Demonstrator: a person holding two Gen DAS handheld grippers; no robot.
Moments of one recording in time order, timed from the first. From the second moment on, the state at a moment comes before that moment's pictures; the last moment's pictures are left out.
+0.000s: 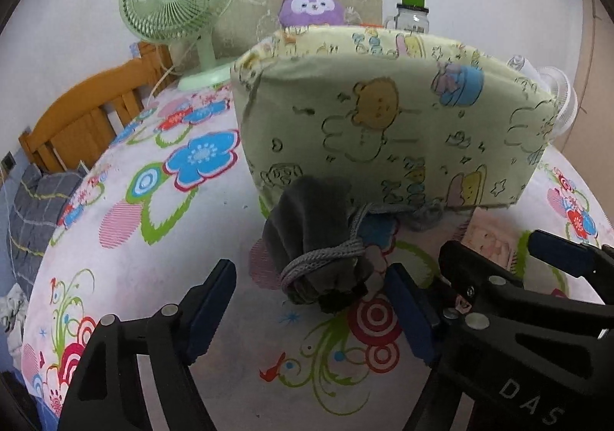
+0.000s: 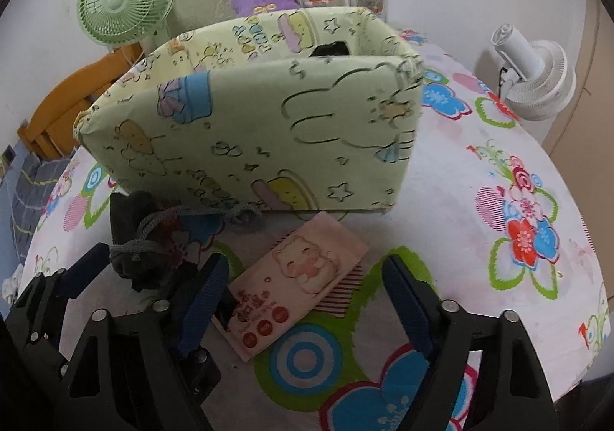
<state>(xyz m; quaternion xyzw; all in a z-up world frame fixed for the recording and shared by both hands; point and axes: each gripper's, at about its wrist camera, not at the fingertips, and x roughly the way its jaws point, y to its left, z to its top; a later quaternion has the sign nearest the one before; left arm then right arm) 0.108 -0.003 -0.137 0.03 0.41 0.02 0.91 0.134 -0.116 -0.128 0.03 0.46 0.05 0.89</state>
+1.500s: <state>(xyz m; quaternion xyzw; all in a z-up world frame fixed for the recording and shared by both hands) 0.111 -0.014 -0.133 0.05 0.40 -0.05 0.91 0.134 -0.107 -0.125 0.03 0.46 0.08 0.89</state>
